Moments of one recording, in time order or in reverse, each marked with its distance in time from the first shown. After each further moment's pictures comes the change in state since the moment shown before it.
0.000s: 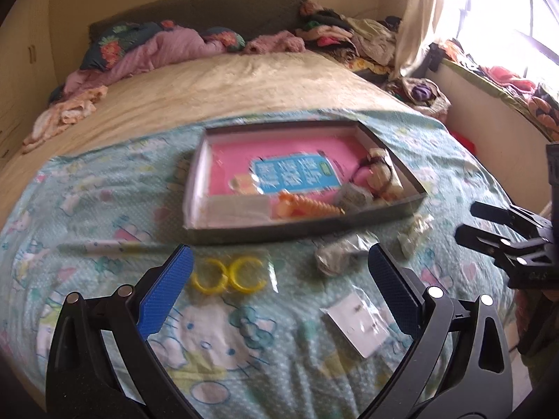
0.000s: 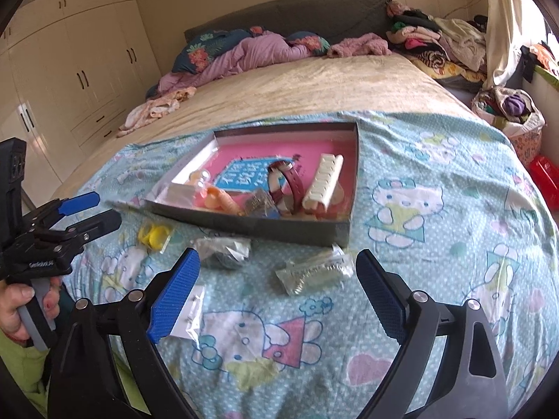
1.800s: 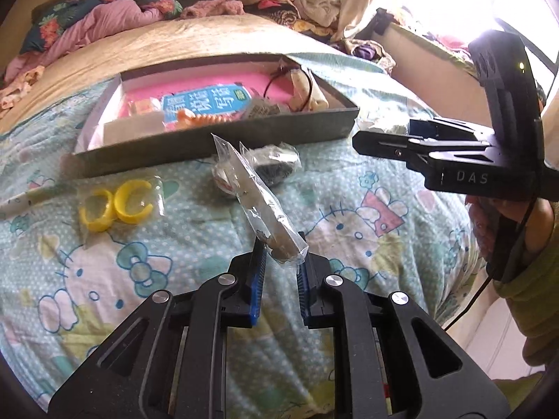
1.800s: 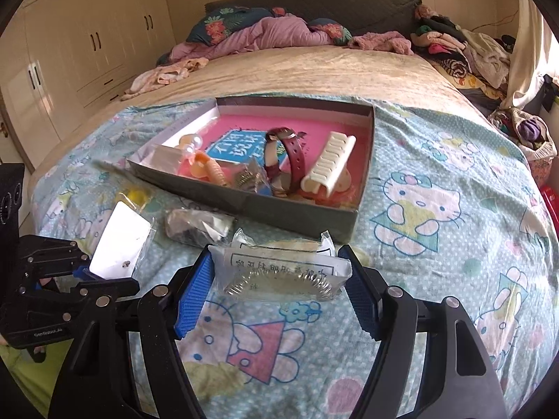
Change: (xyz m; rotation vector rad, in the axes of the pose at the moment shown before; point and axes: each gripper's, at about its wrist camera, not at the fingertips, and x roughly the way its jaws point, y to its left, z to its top) left arm 0.032 -0.036 -0.050 0.066 0.105 -0.228; right arm 0.035 -0.003 -0.006 -0.151 0.047 0.004
